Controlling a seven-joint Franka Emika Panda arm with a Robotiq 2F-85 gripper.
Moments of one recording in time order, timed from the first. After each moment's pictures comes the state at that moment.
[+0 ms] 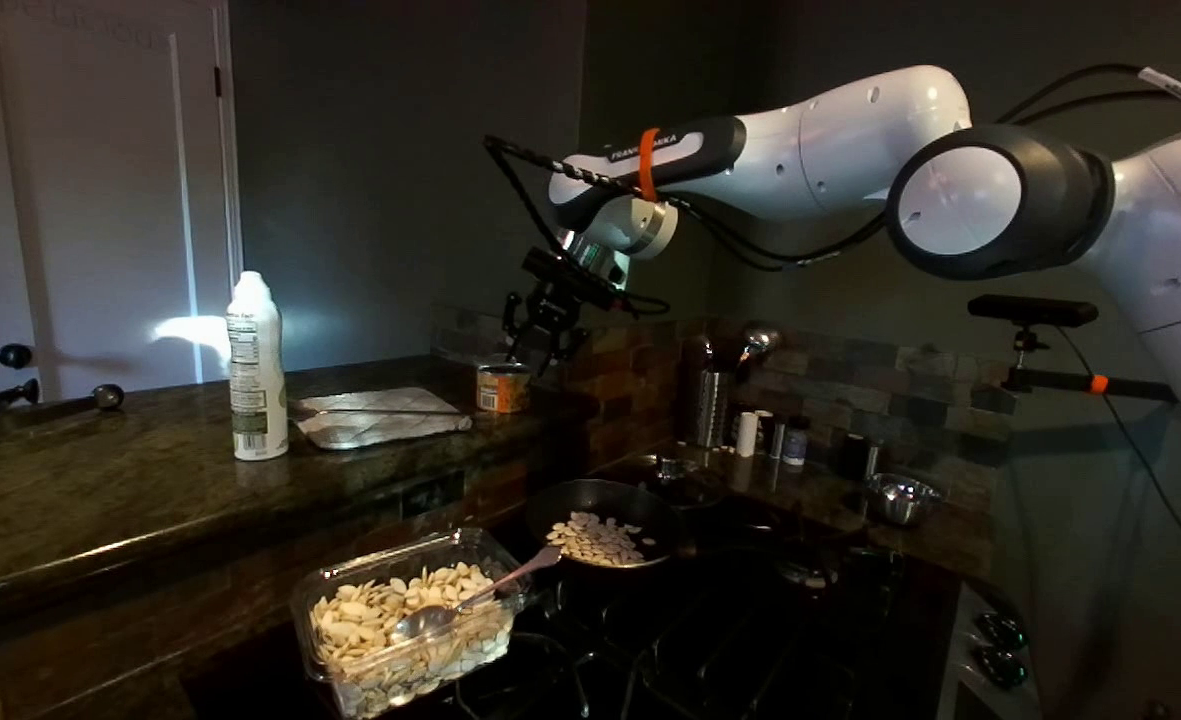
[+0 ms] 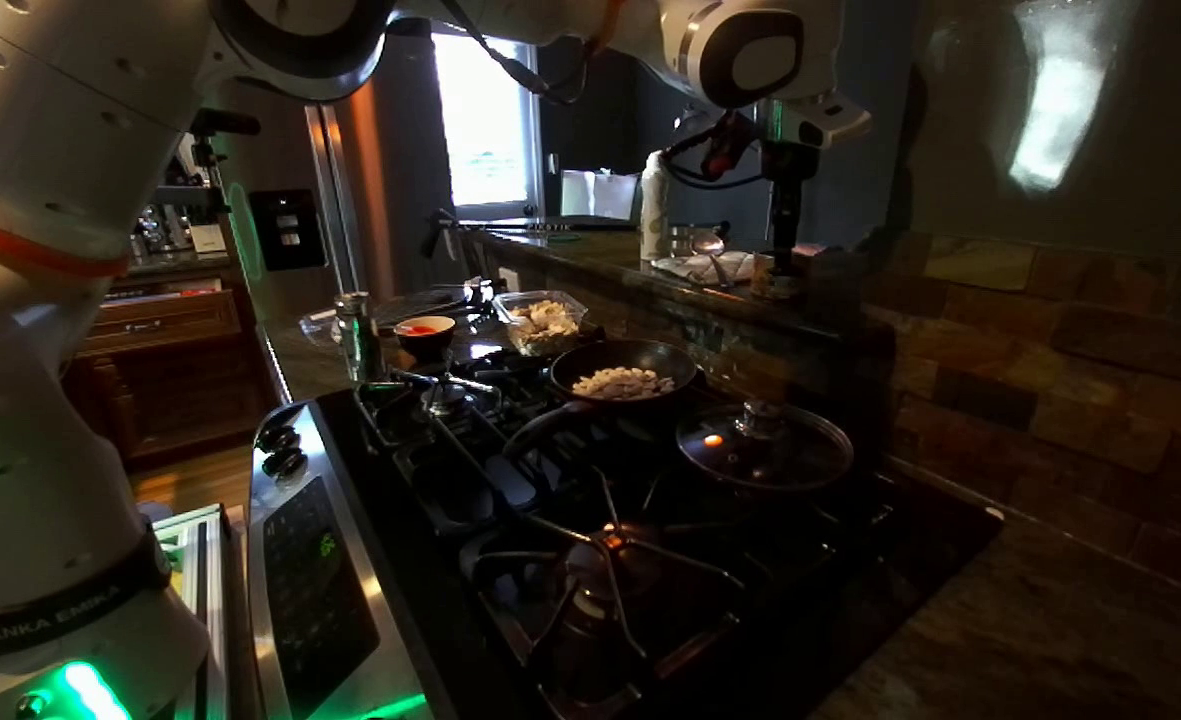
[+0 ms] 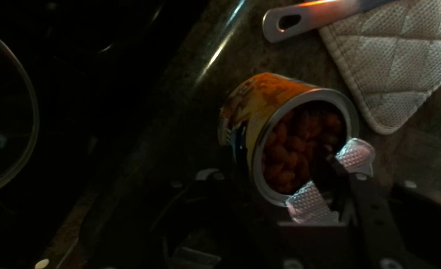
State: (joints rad) arm -0.10 0.60 -0.08 -1.18 0.32 2.08 0.62
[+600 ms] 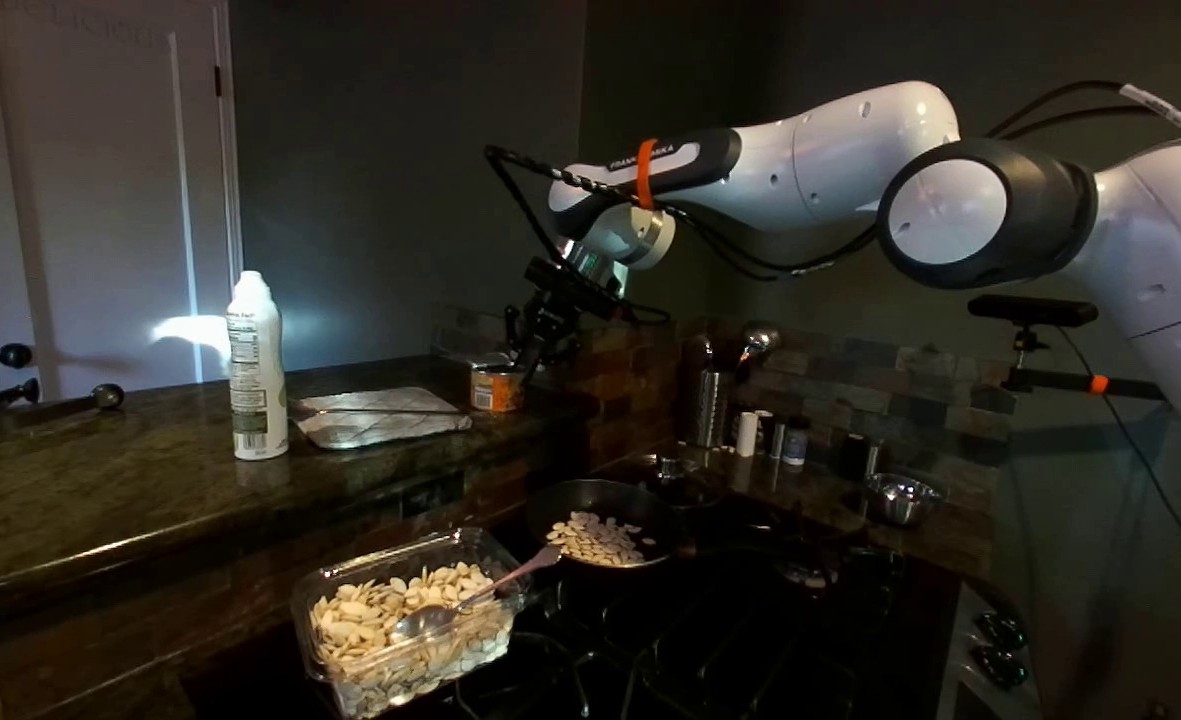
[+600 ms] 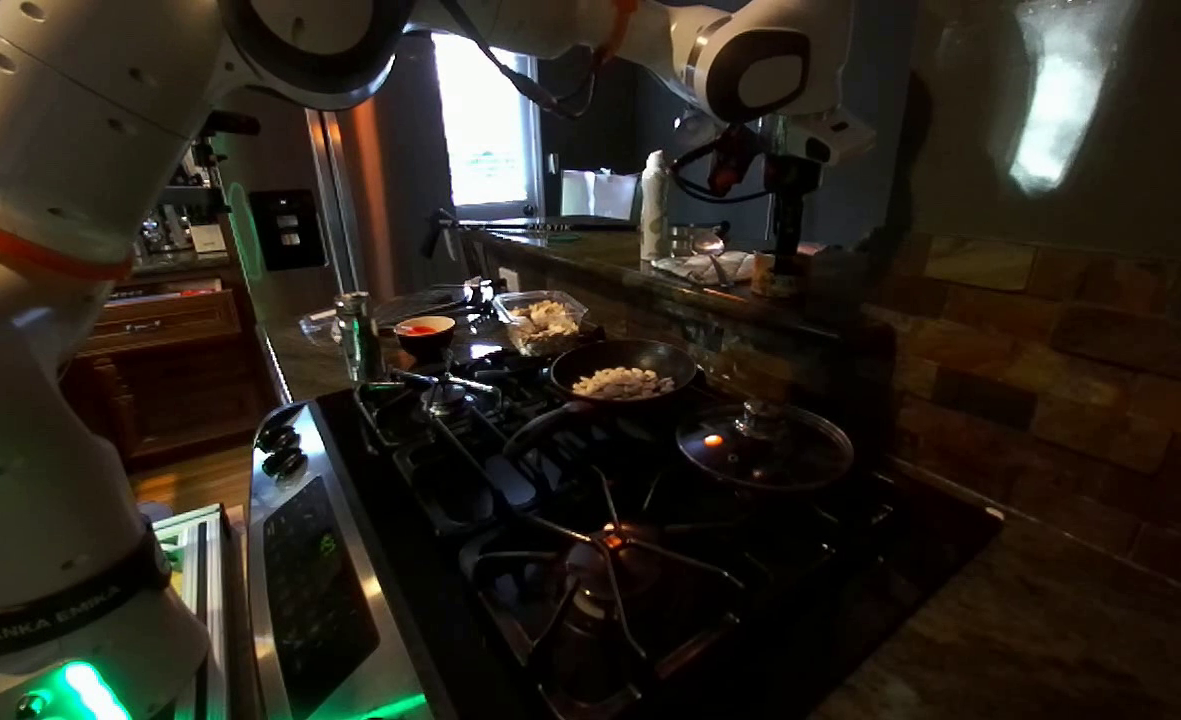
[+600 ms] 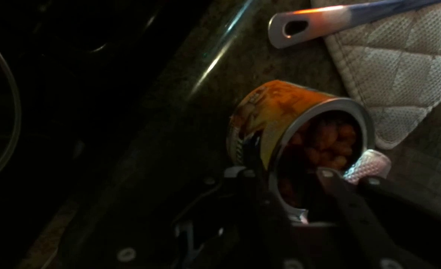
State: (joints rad) arm -0.13 0.63 -0.05 -1.16 0.35 2.08 0.55
